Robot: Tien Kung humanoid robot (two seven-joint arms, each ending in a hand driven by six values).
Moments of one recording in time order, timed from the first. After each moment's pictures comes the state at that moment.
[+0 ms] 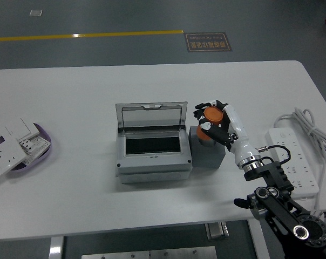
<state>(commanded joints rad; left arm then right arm) 0.01 0.11 -1.42 -0.18 1.21 -0.06 0.24 0.13 -0.16 1.04 1.46 -1.28 -0.25 0.27</state>
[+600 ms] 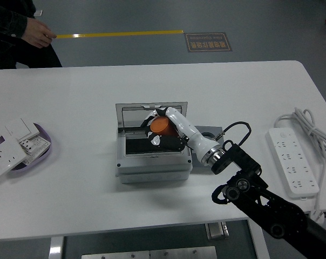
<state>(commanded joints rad) 0.01 0.11 -1.43 -0.18 1.22 -0.06 0.24 0.34 -0.13 0.85 1.45 -1.62 -0.09 -0.04</state>
